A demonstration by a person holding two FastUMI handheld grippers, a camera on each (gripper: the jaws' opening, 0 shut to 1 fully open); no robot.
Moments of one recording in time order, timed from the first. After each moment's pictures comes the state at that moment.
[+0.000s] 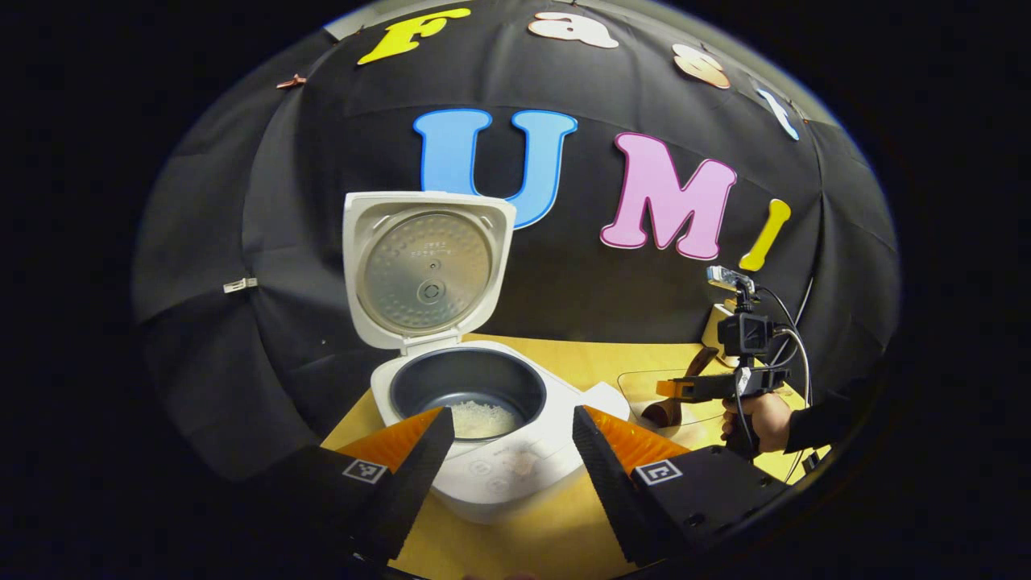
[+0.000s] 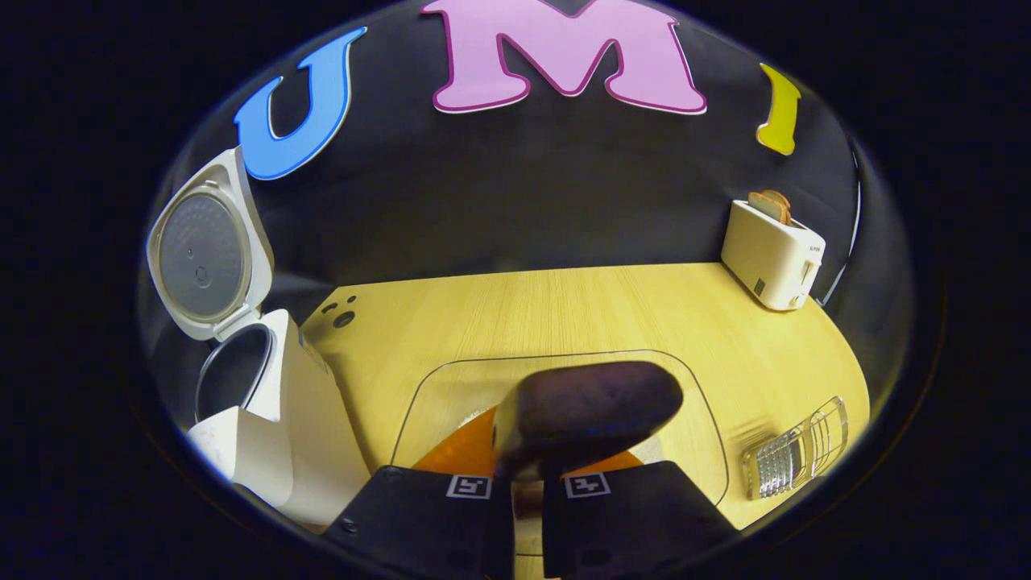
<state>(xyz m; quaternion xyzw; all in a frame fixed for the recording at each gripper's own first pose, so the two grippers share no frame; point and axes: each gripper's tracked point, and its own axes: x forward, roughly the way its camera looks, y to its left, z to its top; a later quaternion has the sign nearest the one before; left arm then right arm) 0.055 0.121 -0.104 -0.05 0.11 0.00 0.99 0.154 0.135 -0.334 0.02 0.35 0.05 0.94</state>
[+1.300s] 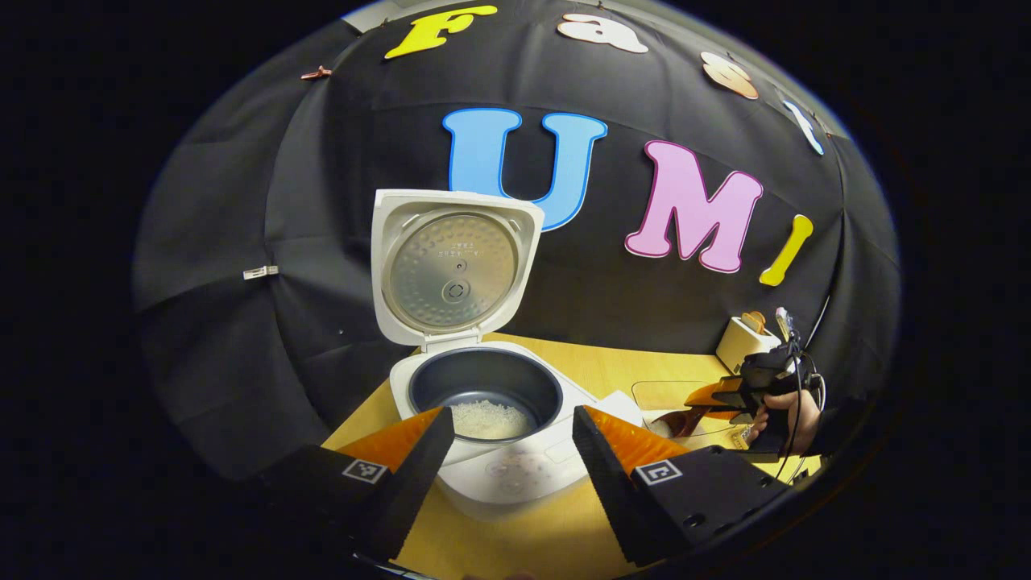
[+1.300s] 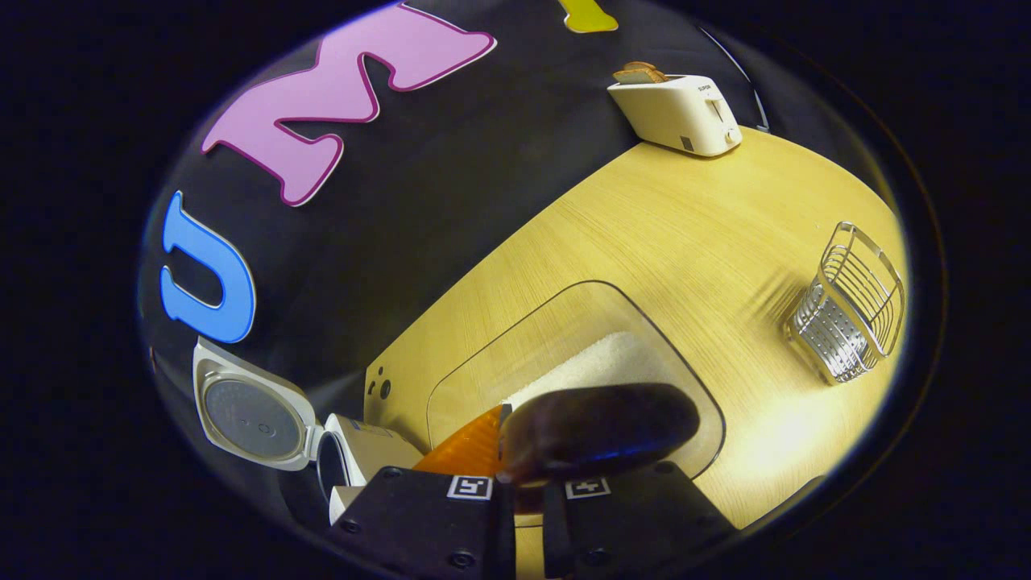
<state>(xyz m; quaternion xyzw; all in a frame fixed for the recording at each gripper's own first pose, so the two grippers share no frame) 0.054 0.127 -0.096 -0.07 0.12 0.03 0.99 0.142 0.099 -0.318 0.32 0.40 -0.04 0.86</state>
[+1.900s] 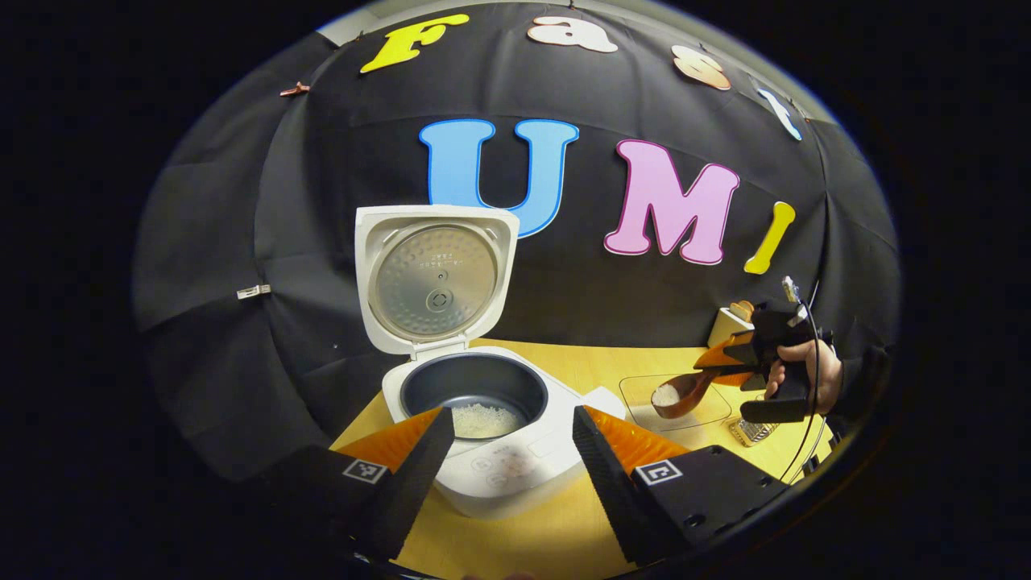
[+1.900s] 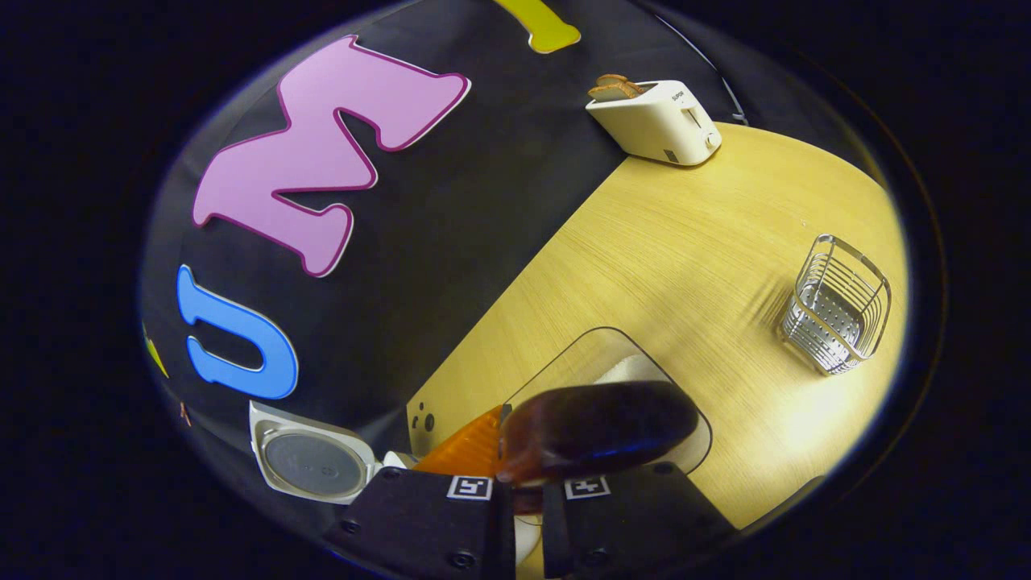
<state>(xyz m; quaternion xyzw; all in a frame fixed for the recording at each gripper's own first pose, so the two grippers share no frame) 0.042 0.108 -0.090 -0.04 0.10 0.01 0.99 0.158 0.089 -0.257 0.41 0.37 -0.05 0.83</state>
